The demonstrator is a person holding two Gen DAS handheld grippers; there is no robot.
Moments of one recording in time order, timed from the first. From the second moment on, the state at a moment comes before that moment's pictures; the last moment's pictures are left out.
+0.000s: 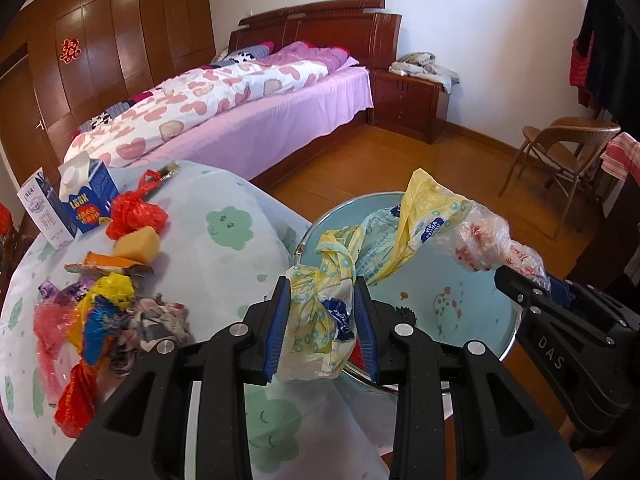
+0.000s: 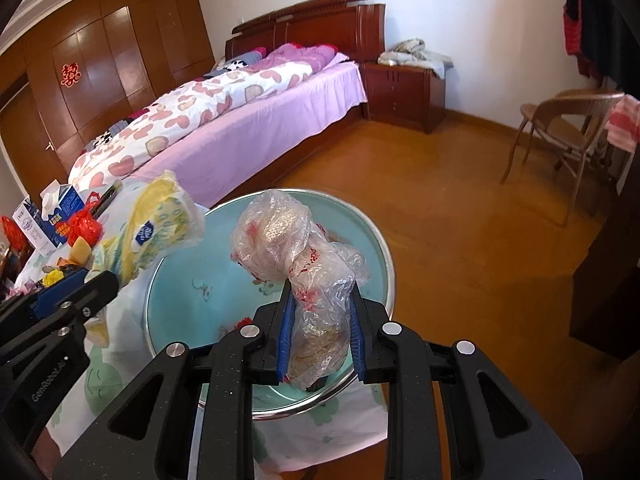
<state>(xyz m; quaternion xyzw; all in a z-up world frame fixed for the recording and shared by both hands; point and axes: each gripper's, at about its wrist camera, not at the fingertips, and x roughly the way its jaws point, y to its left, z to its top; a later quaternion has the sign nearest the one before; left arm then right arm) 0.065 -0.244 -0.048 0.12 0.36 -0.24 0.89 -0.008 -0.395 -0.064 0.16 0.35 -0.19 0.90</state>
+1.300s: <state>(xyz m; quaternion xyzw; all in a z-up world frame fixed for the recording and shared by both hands) 0.046 -0.134 -0.016 0.09 0.33 -0.16 0.93 -0.023 -0.328 -0.018 0.09 0.27 -0.21 0.93</state>
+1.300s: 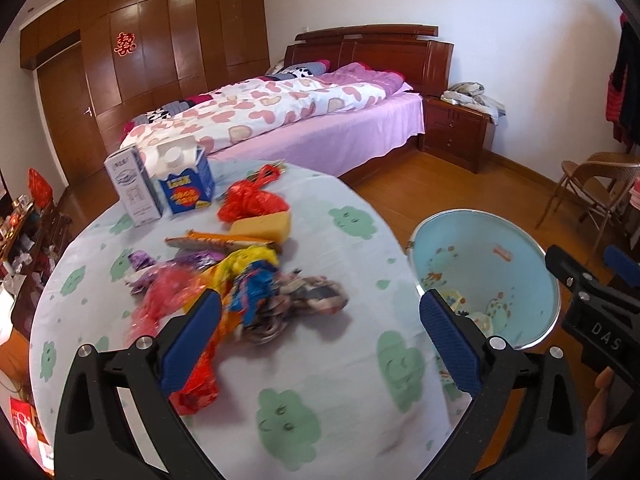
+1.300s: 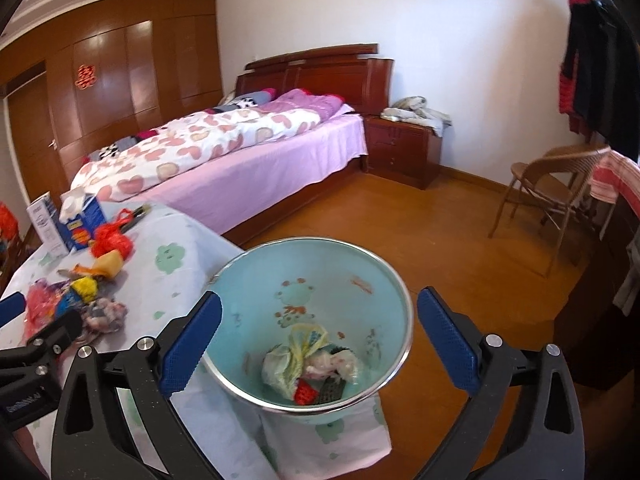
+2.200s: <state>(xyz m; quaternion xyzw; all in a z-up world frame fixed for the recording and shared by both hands) 0.053 0.062 -0.040 0.03 0.35 -0.06 0.93 0.016 -0.190 -0.031 0.06 0.32 -0.04 0.94</state>
